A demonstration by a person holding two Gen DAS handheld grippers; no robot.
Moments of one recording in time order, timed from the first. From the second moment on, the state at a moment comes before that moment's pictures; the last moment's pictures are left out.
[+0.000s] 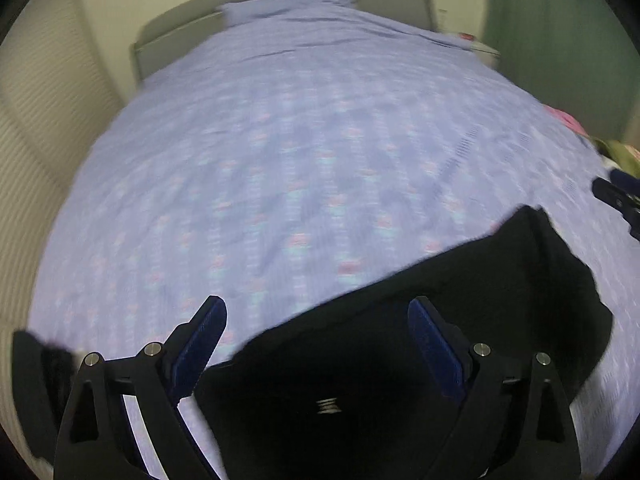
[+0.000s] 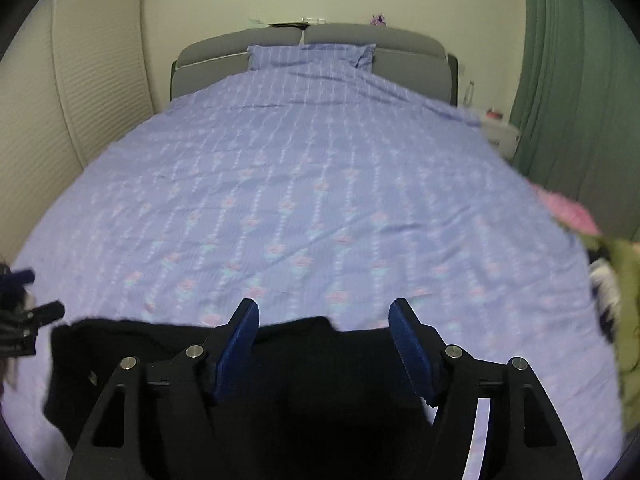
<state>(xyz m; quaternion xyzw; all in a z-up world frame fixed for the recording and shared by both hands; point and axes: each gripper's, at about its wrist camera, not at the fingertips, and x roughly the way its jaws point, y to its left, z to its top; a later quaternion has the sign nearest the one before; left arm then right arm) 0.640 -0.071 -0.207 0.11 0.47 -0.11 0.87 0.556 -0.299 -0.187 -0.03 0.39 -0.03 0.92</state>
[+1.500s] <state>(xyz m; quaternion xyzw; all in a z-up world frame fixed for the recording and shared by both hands) 0.606 -0.030 -0.214 0.05 0.47 -0.10 0.87 0.538 -0.236 -0.203 -0.14 0.41 0.03 0.90</state>
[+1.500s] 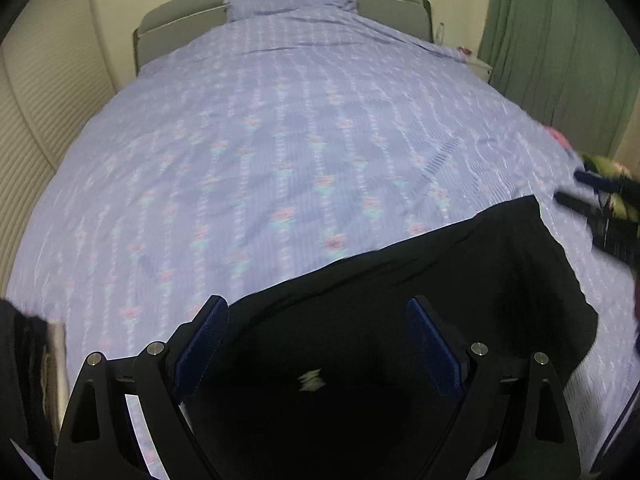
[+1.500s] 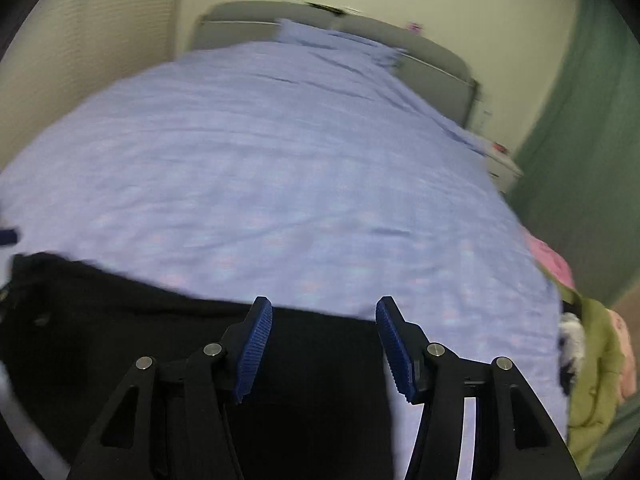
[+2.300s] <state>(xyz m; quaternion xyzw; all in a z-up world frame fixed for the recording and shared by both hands) 0.667 0.098 -0.305 -0.07 0.56 -0.27 0.78 0.518 -0.072 -0.268 -0.03 0.50 0.09 0.86</state>
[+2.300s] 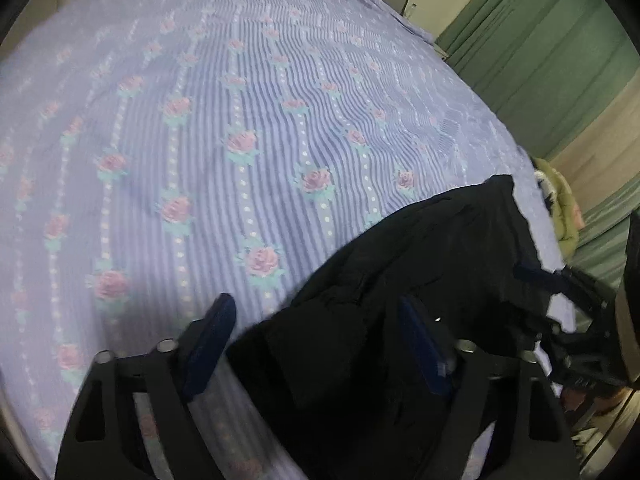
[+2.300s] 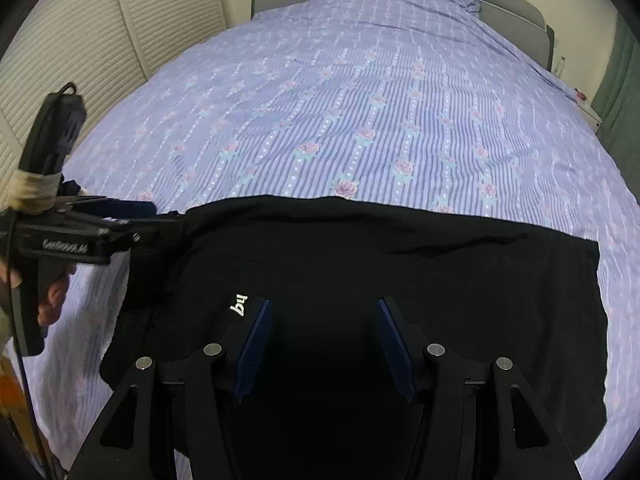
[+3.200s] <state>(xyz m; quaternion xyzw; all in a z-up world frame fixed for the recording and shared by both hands) 0.653 0.108 -0.282 0.02 0.56 -0.17 0.81 0.582 -0.052 -0.287 -0.04 0.50 0.07 0.86</state>
